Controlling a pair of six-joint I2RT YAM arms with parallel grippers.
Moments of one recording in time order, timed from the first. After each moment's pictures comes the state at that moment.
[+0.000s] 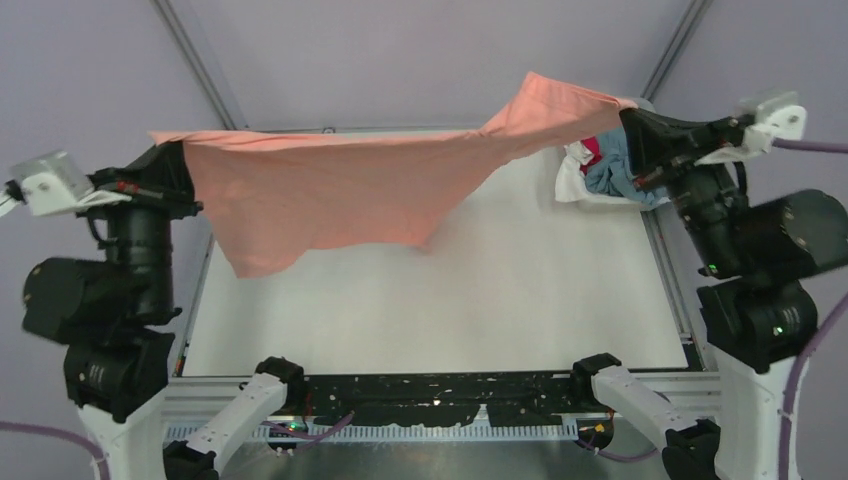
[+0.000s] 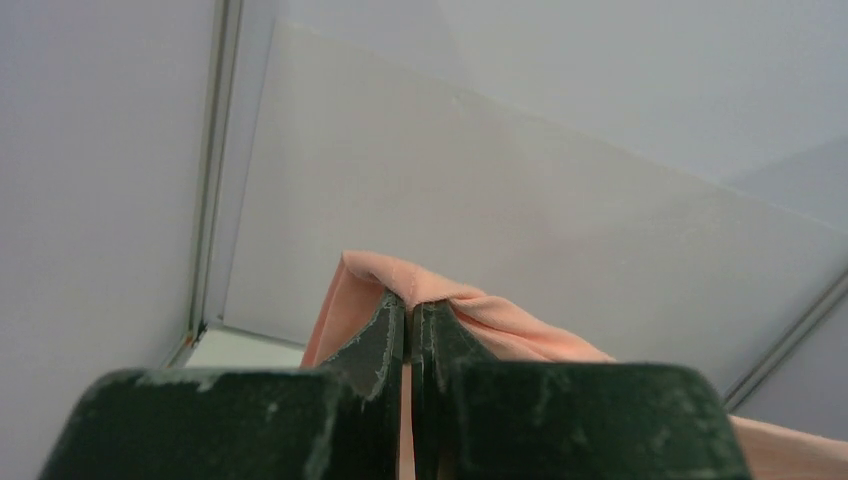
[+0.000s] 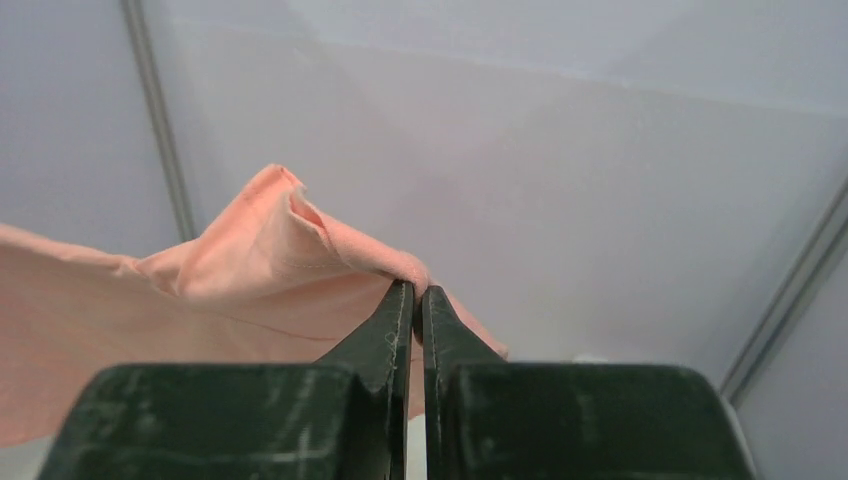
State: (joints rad) left arm -0.32 0.80 1.62 -0.47 -0.44 -0.19; right arm 0.27 0.91 1.66 -0.47 -0.02 -0.01
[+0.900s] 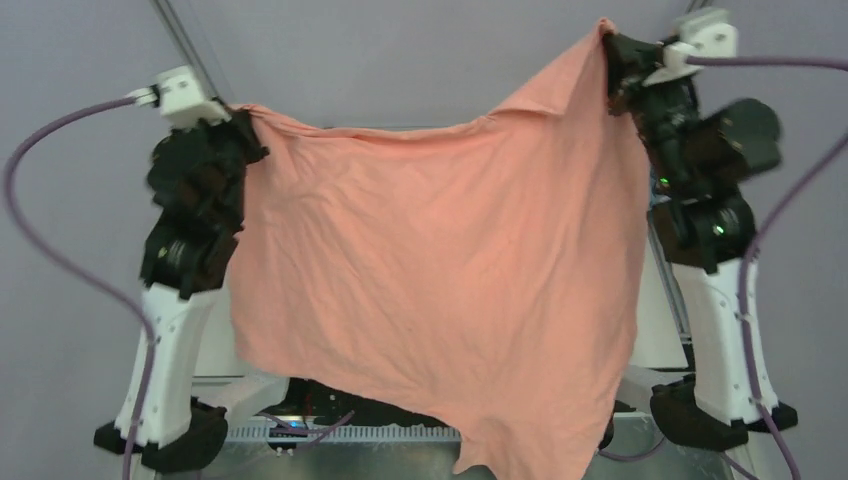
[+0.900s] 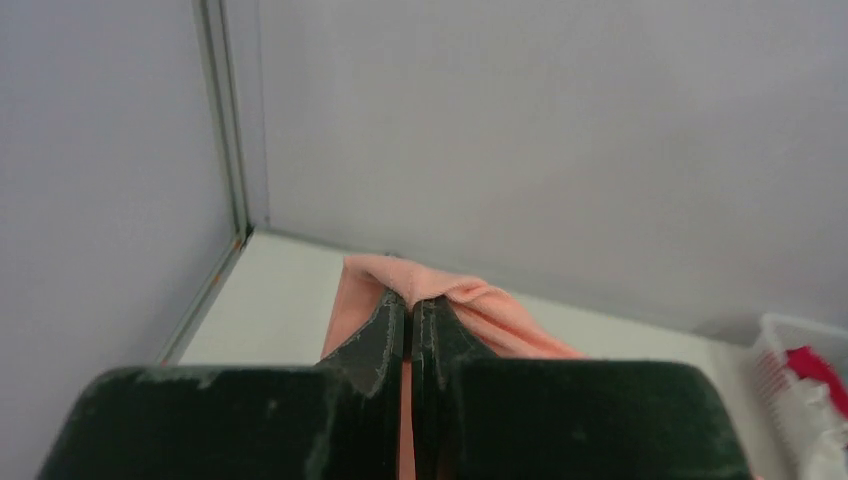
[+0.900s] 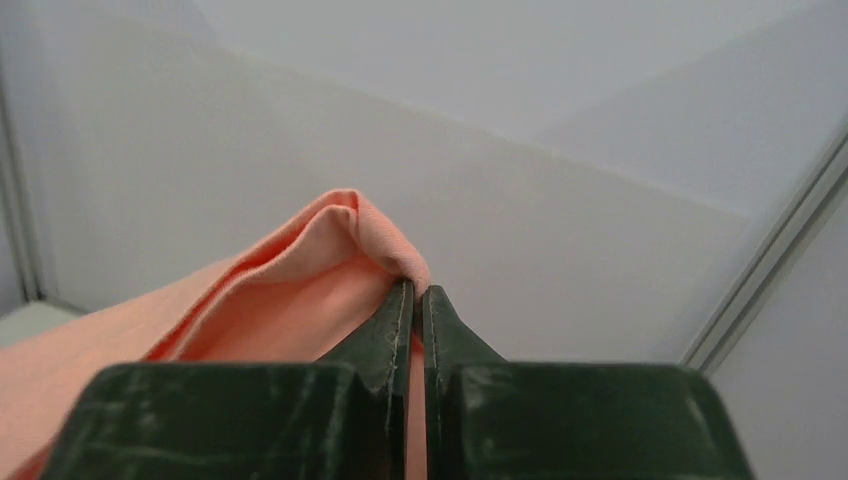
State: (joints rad) left arm -0.32 0.99 1.66 -0.48 -0.45 -0.16; right arm 0.27 1.12 1.86 -0.25 -0.07 -0.25
